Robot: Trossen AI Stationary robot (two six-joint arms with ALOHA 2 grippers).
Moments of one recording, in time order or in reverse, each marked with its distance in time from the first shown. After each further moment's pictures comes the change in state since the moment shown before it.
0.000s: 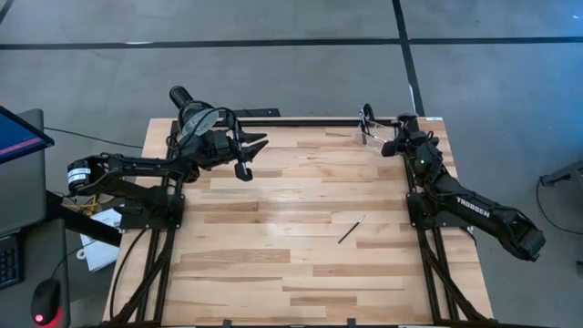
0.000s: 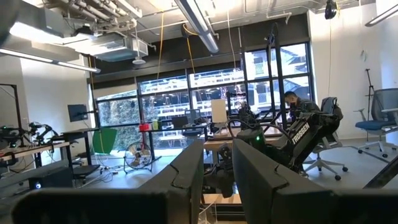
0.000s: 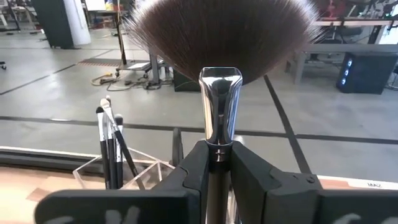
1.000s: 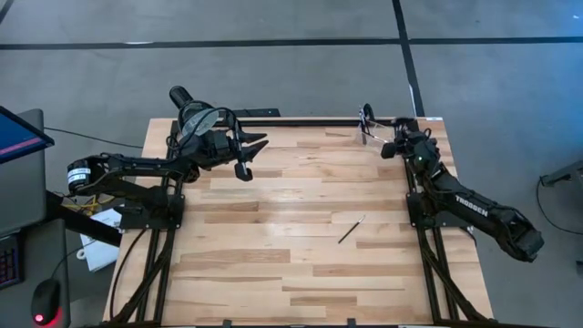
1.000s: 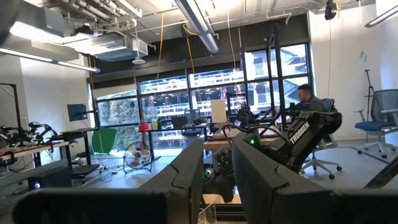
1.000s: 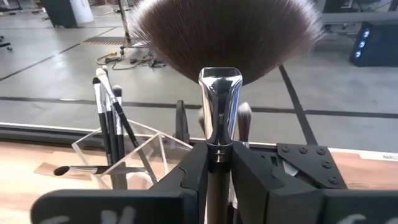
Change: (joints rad) left arm 0.000 0.000 0.000 0.000 0.000 -0.004; right arm -0.062 0.033 0.014 -0.082 -0.101 0.064
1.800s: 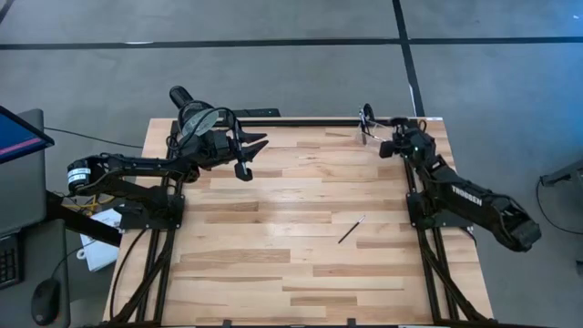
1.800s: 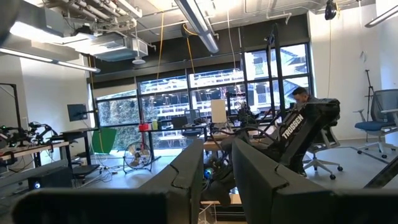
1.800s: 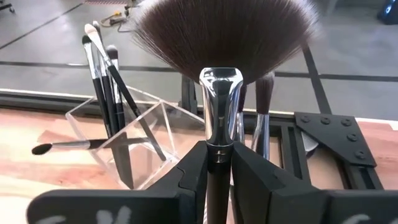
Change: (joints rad) left arm 0.000 0.000 0.000 0.000 0.000 0.000; right arm -0.107 0.192 0.072 -0.037 -0.178 0.035
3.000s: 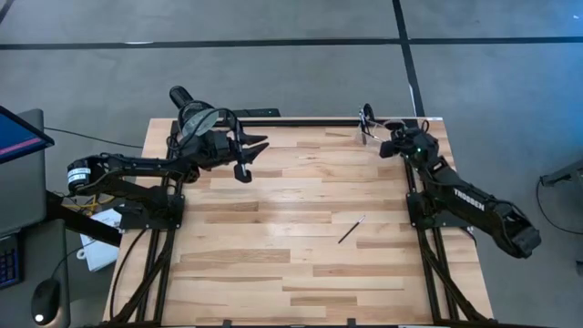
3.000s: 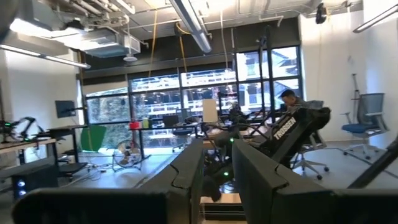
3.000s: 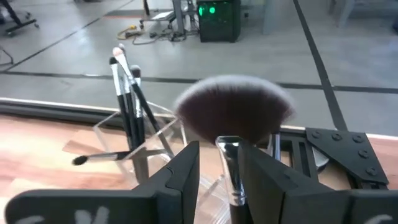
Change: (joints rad) left arm -0.008 0.000 0.000 -0.006 0.028 -0.031; right arm 0.012 -0.083 0.002 -0.023 -0.033 -0.006
